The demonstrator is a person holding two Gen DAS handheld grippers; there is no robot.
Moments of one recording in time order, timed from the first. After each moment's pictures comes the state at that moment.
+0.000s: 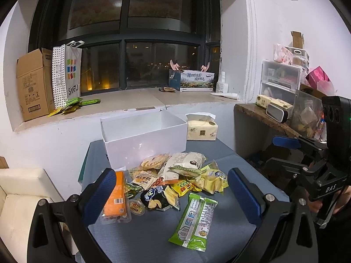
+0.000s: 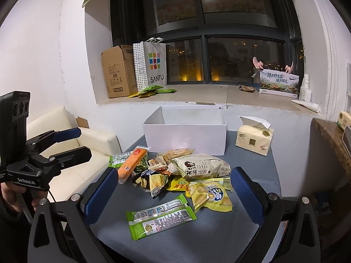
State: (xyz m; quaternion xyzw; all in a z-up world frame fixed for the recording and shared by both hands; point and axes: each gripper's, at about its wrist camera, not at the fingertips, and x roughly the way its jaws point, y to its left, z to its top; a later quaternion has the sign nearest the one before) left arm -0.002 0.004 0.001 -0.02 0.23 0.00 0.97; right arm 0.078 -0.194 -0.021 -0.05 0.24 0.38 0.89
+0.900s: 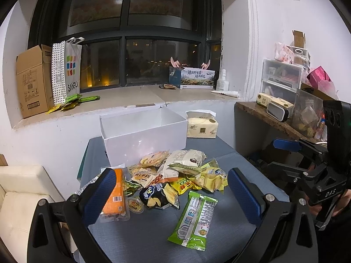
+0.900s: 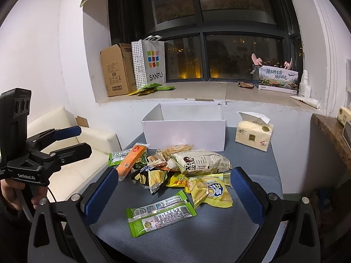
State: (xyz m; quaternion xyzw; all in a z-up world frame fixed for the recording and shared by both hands) left arm 0.004 0.004 -0.004 -0.03 0.24 0.01 0.97; right arm 0.079 -0.196 -0.029 -0.05 0.24 0.38 0.89
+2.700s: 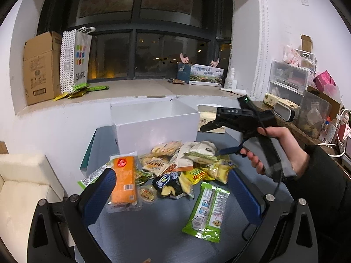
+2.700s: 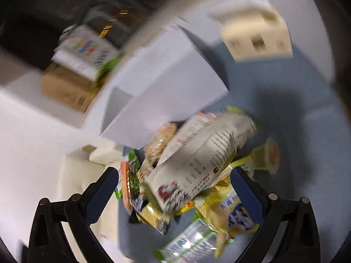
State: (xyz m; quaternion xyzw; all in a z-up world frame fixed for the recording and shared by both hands) left arm -0.009 0.042 -0.033 -0.06 0.25 0.02 0.97; right arm 0.292 -0.137 -0.134 0.22 0.55 0.32 0.74
